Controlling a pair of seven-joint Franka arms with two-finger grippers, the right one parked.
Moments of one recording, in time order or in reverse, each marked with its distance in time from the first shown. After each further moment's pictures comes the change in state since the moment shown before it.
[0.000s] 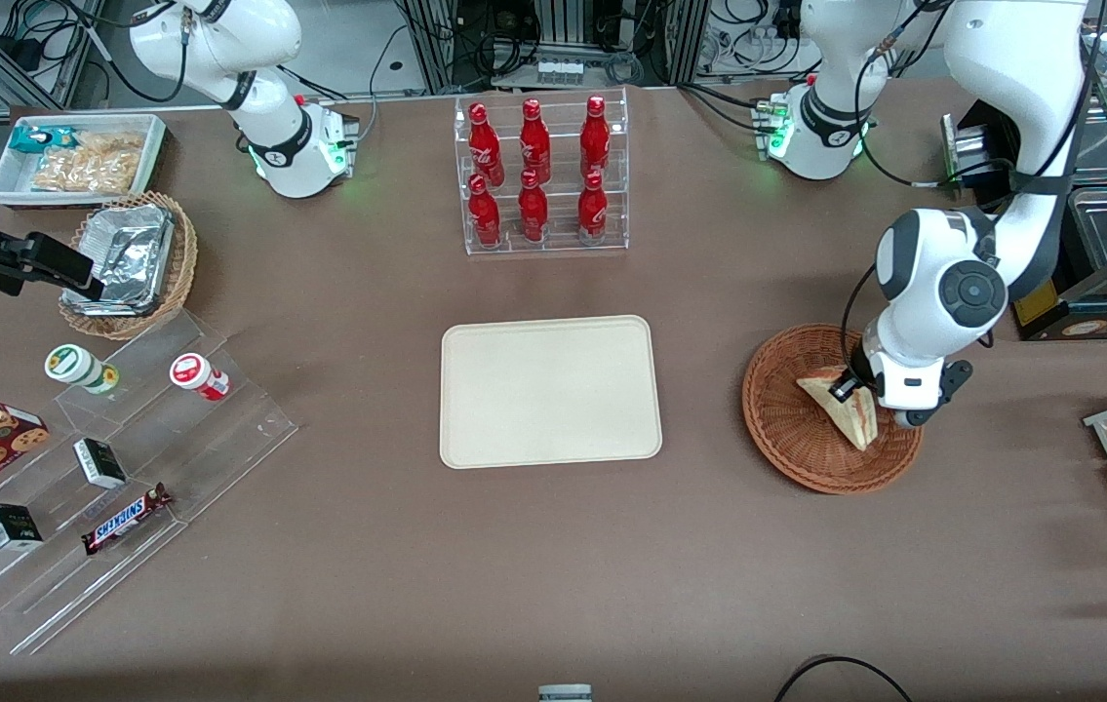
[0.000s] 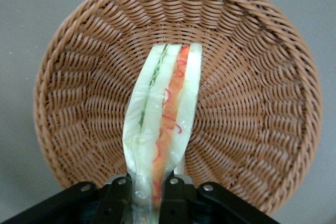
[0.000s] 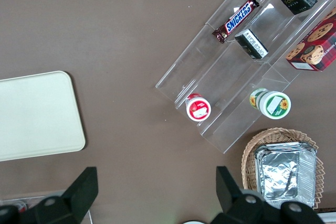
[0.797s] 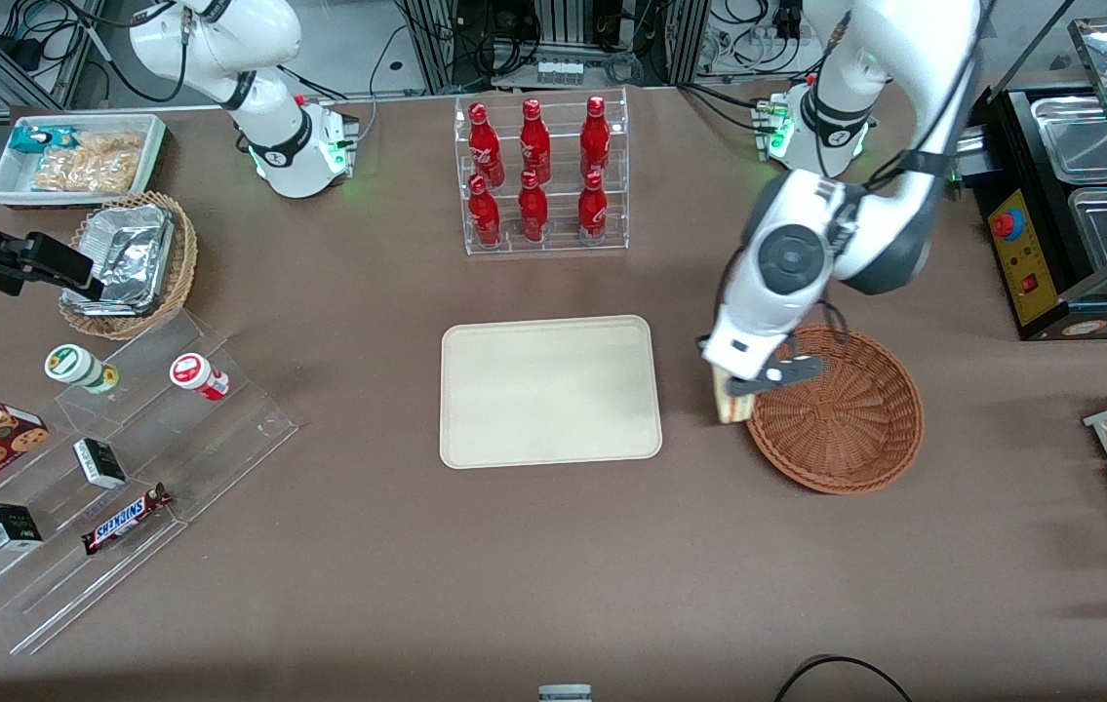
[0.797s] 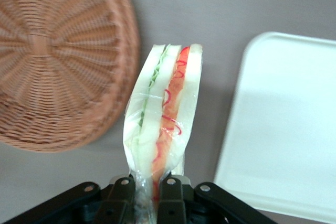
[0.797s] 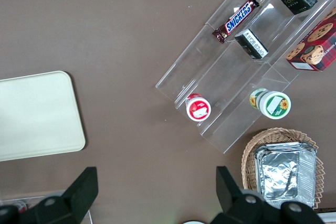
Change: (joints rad) arm -0.384 0.052 -0.012 0.187 0.015 -0.173 0.089
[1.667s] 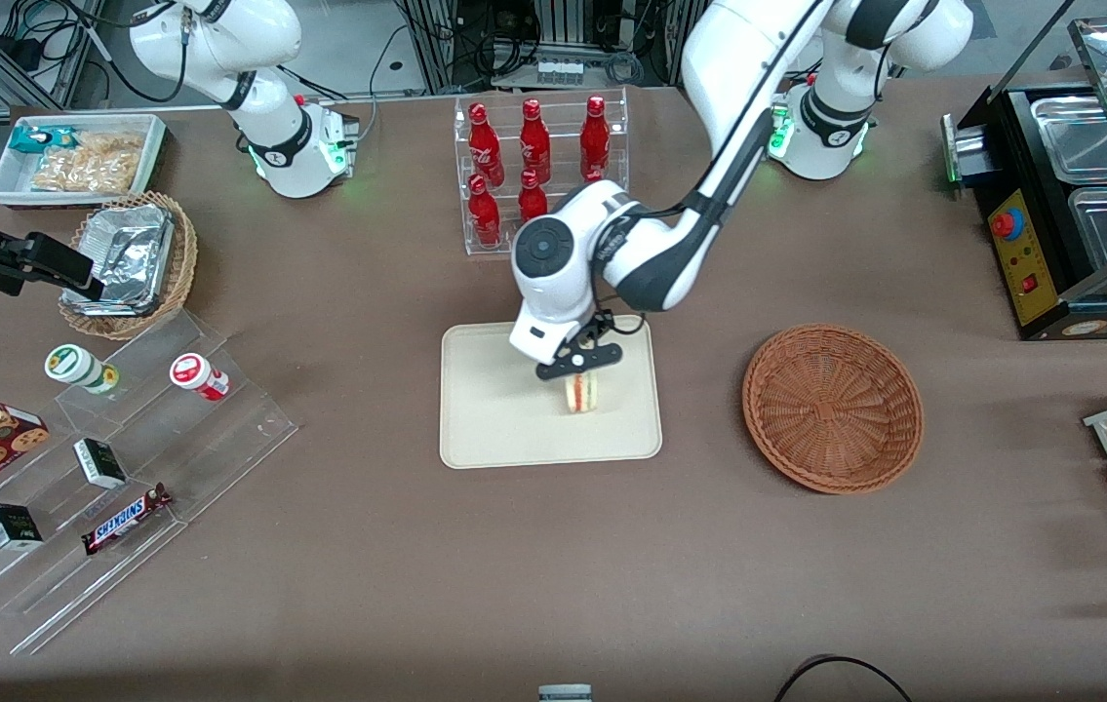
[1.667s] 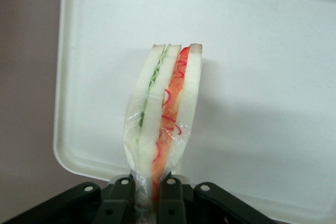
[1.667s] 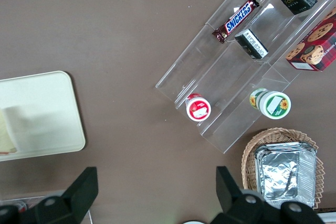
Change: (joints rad) arm -0.312 0.389 0.001 0.469 0.002 -0.066 -0.354
